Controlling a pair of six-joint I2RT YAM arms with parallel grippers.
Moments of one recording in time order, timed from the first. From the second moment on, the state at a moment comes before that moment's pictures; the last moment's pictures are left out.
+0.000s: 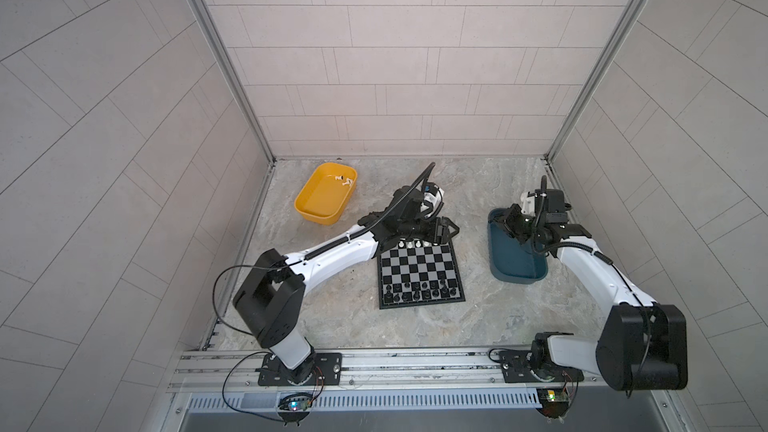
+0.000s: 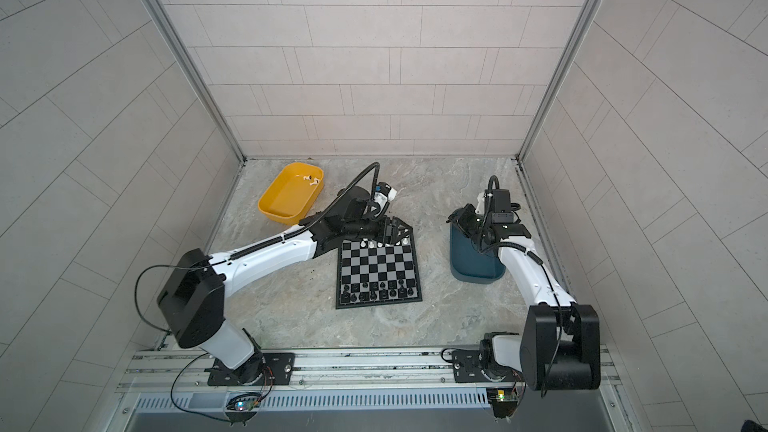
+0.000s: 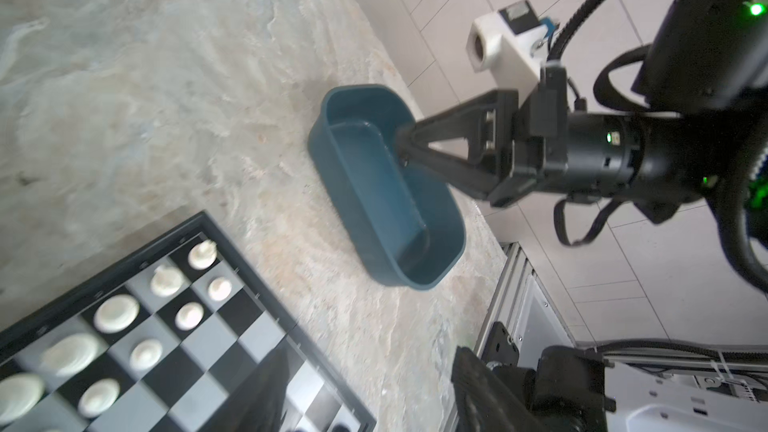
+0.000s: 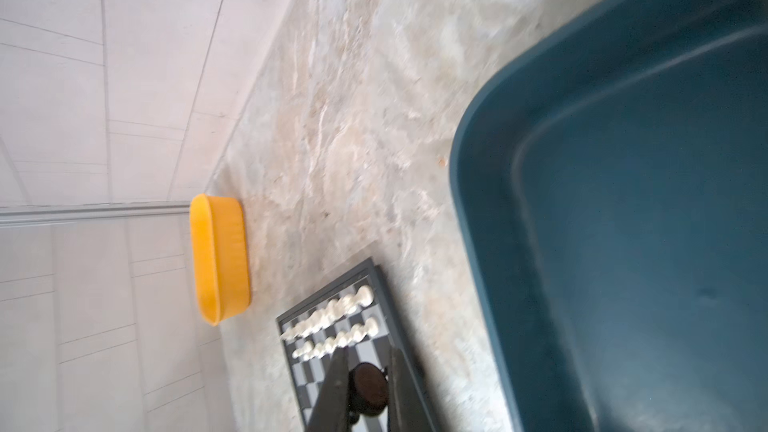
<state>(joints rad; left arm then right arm) -0.79 1.67 1.23 -0.08 0.41 -0.52 -0.05 1.22 0.82 -0.34 -0.47 0.87</state>
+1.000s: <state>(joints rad) -0.88 1.91 1.52 -0.05 0.34 -0.44 -0.02 1.07 0.75 -0.16 -0.67 1.21</state>
